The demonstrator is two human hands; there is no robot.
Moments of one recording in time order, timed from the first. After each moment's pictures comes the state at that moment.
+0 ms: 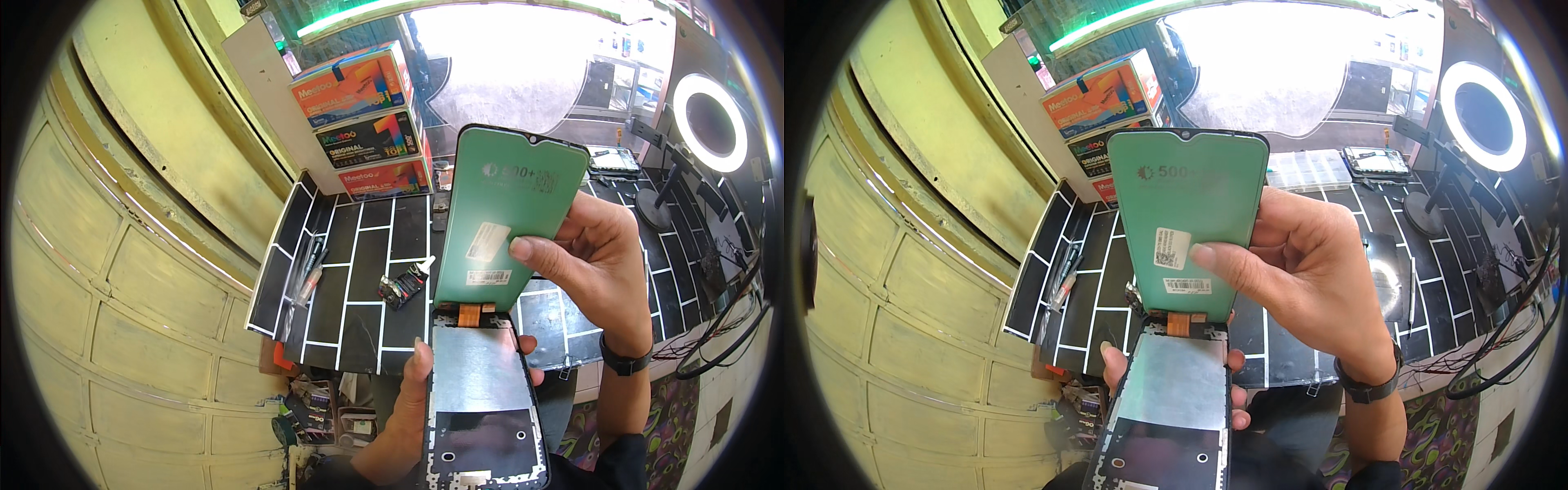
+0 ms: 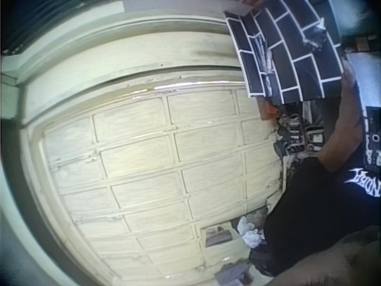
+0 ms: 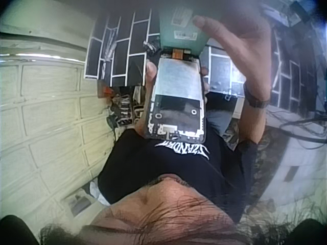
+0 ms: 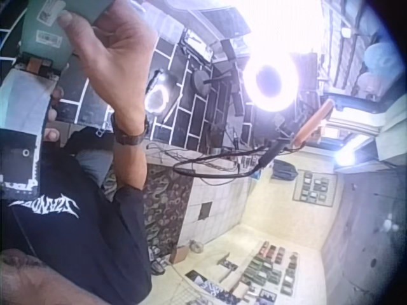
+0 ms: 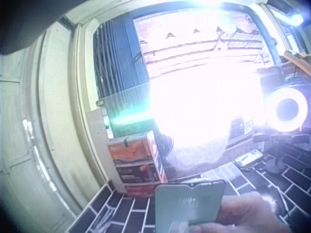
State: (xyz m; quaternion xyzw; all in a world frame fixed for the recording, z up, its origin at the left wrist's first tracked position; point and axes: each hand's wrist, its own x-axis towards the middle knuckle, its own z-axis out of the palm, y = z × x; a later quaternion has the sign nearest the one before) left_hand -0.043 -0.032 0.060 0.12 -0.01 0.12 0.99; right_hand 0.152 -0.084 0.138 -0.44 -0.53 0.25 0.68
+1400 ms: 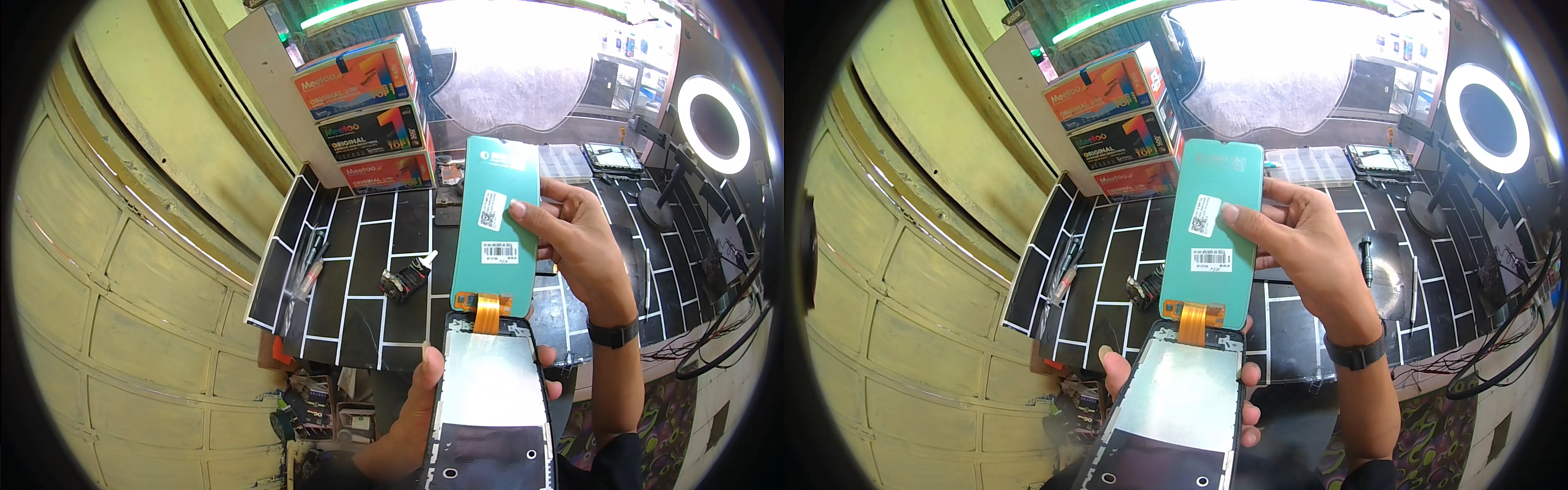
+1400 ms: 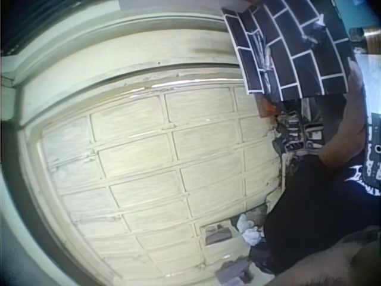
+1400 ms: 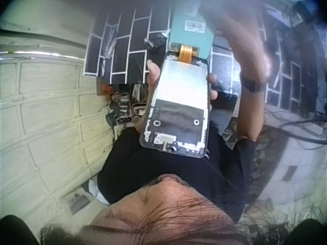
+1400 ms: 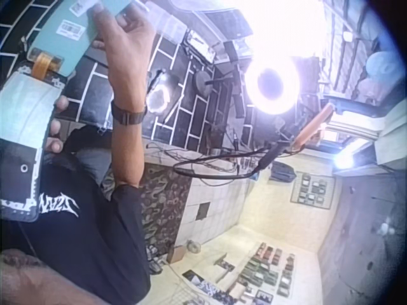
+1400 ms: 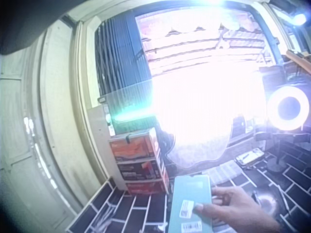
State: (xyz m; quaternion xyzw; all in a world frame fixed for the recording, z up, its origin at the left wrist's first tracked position) left_hand -0.045 -0.044 0.071 0.05 0.01 0.10 0.99; right_hand 0.169 -0.061 0.120 -0.55 -0.38 0.33 0.67
